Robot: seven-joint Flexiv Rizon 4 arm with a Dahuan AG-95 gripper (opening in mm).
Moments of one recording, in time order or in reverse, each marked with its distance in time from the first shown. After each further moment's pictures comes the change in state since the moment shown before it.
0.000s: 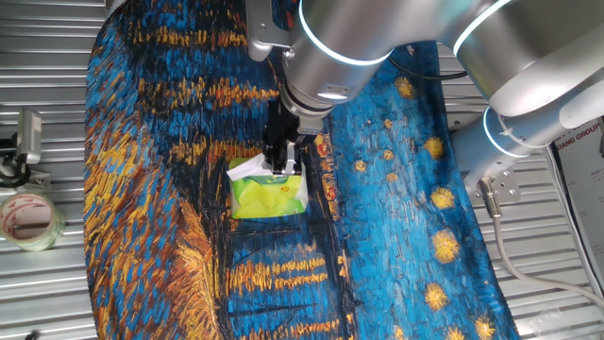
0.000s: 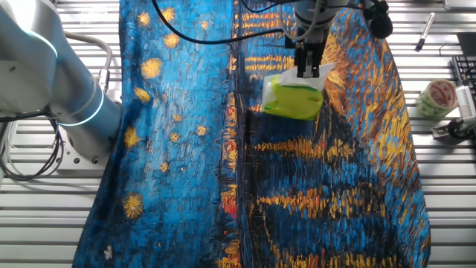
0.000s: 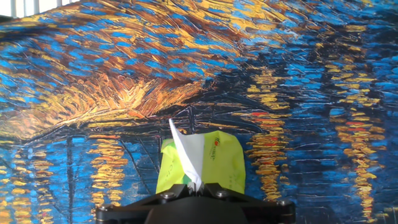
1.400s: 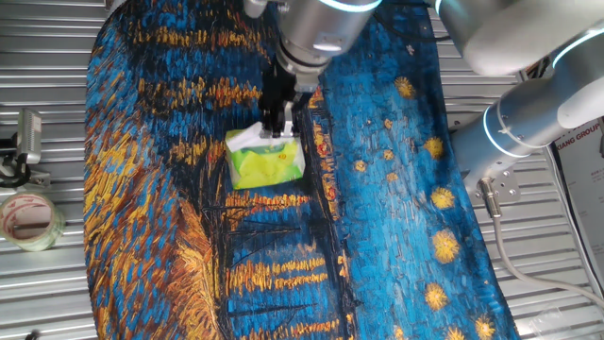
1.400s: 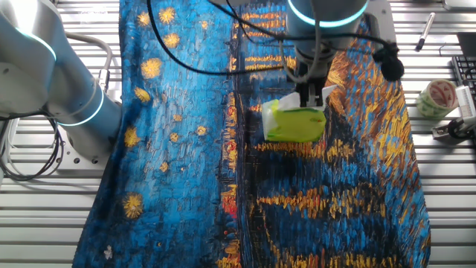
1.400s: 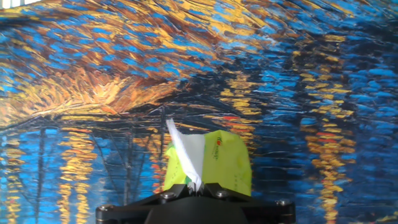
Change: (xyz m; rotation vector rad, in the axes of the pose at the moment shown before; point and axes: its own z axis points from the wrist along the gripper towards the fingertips) arm -0.005 -0.063 -0.001 -0.036 -0.006 -0.078
